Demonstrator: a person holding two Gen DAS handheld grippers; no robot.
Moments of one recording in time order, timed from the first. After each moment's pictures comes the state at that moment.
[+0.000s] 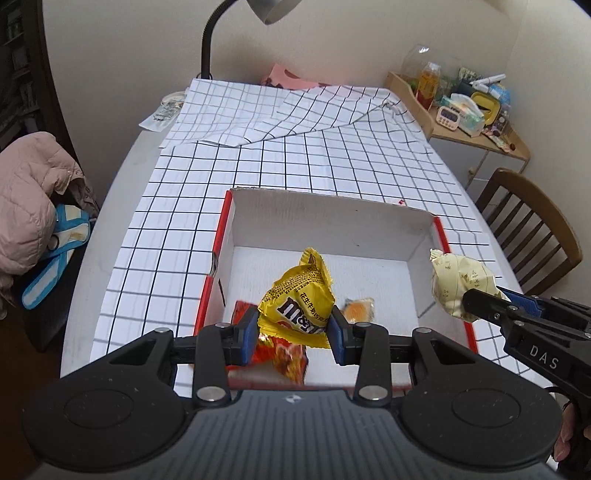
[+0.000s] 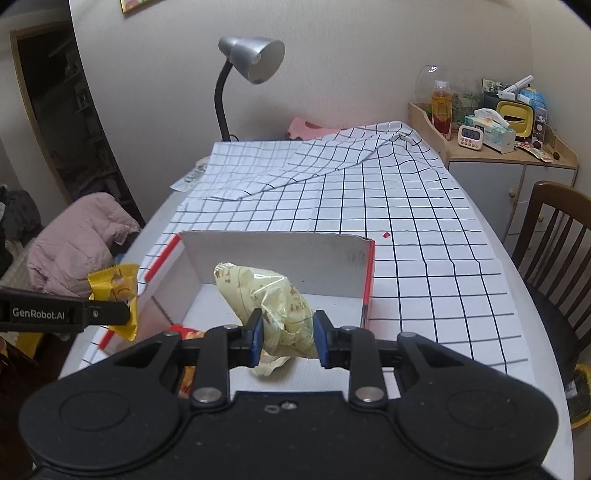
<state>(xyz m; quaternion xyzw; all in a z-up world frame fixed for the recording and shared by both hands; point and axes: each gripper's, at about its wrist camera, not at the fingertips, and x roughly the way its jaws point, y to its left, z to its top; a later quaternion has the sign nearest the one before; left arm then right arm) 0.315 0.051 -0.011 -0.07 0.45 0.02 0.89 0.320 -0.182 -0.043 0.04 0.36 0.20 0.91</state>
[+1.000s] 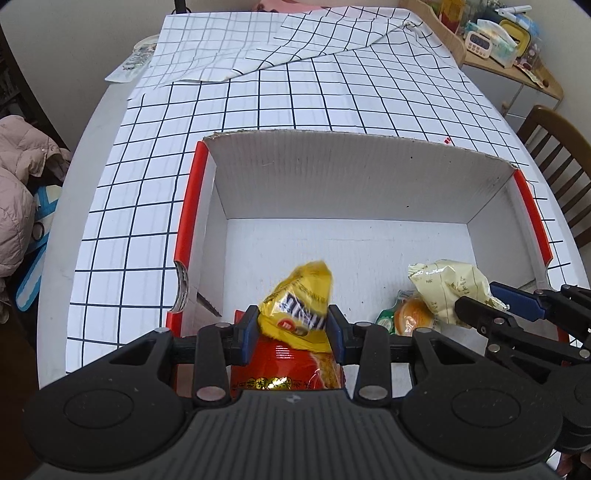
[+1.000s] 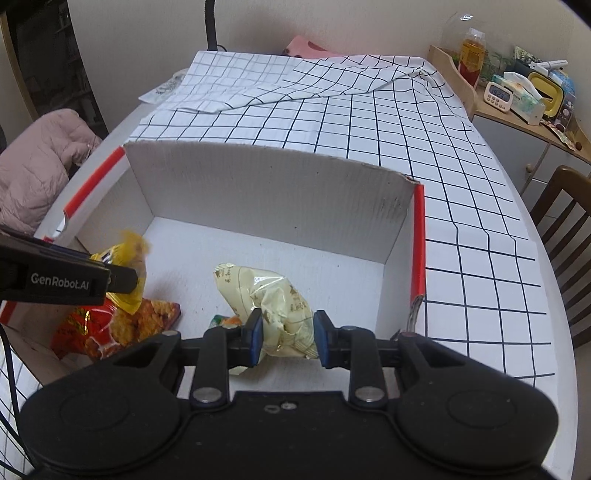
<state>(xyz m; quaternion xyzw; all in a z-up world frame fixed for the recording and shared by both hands) 0.408 0.057 -0.094 -0.02 0.54 0.01 0.84 0.389 -0.121 -0.116 -0.05 0.46 0.17 0.87</state>
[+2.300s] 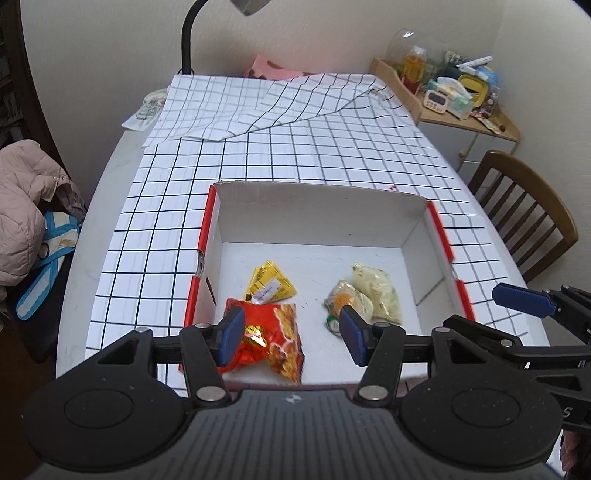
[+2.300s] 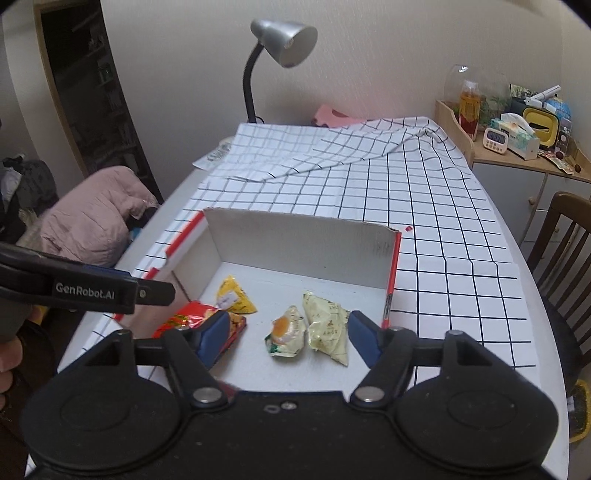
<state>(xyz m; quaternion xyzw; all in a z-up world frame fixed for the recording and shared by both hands) 0.310 0.044 -0.012 -0.05 0.45 -0.01 0.89 0.307 -0.175 -0.035 0.01 0.37 0.24 0.90</state>
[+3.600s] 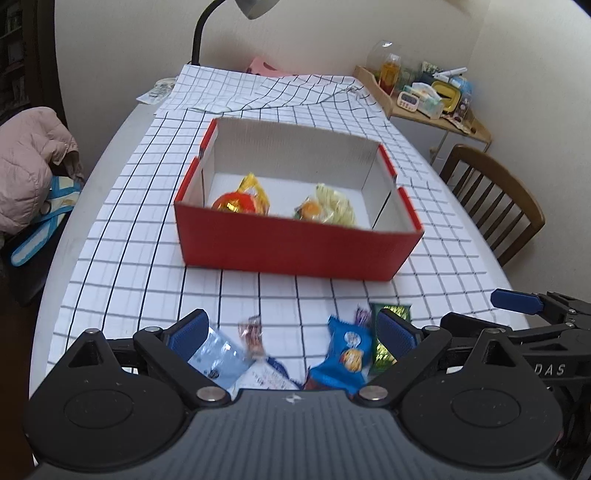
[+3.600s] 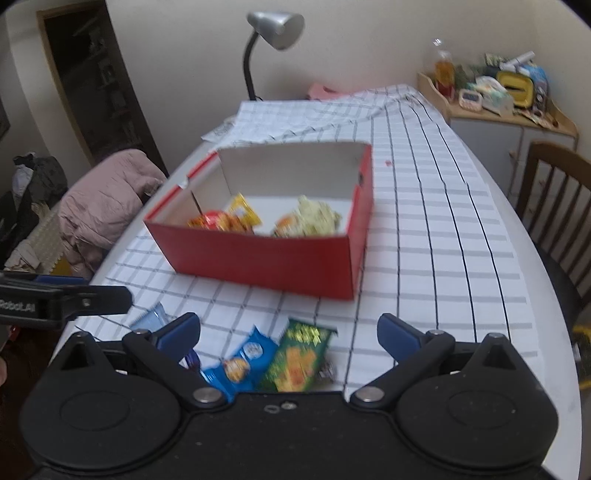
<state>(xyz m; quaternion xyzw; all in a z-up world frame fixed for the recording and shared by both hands) 0.150 0.016 -0.049 -0.08 0.42 -0.02 0.90 0.187 -0.229 -0.081 0.04 0.39 0.23 0.89</state>
